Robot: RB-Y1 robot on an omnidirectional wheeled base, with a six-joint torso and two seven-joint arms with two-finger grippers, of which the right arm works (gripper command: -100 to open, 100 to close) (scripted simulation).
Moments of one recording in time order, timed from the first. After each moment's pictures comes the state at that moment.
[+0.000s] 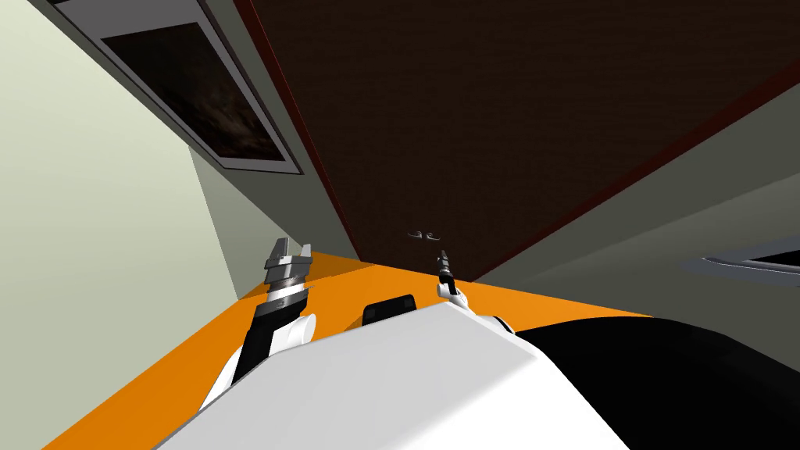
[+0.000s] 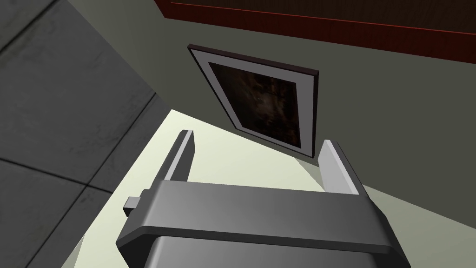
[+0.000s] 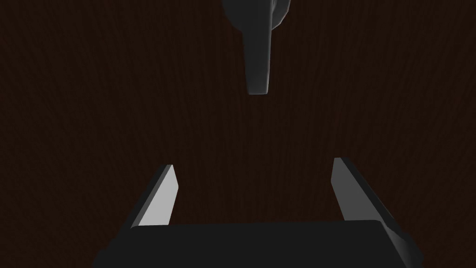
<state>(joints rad) -0.04 -0.21 -0.27 -0.65 -0.21 -0.79 -0.04</state>
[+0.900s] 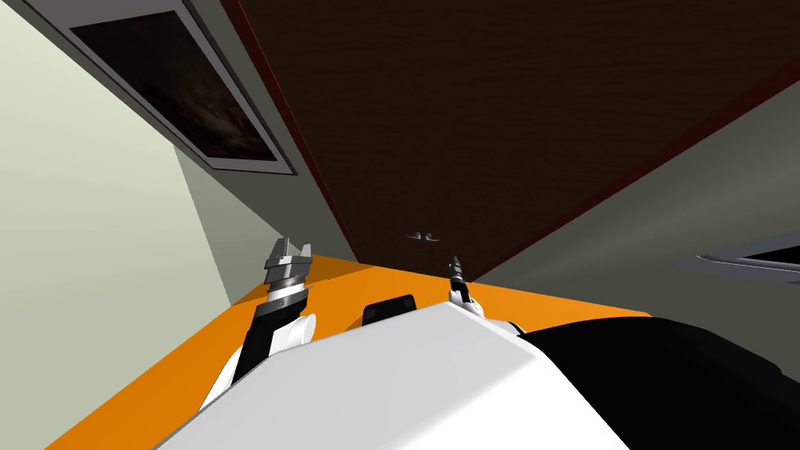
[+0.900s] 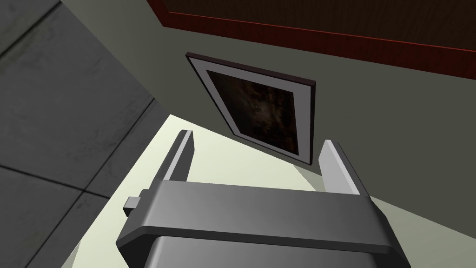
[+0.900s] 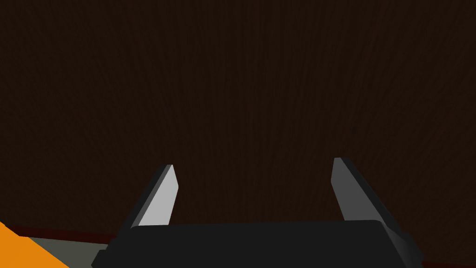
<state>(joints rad) 0.01 -0.30 -0.32 -0.55 -0.24 -0.82 -0.08</state>
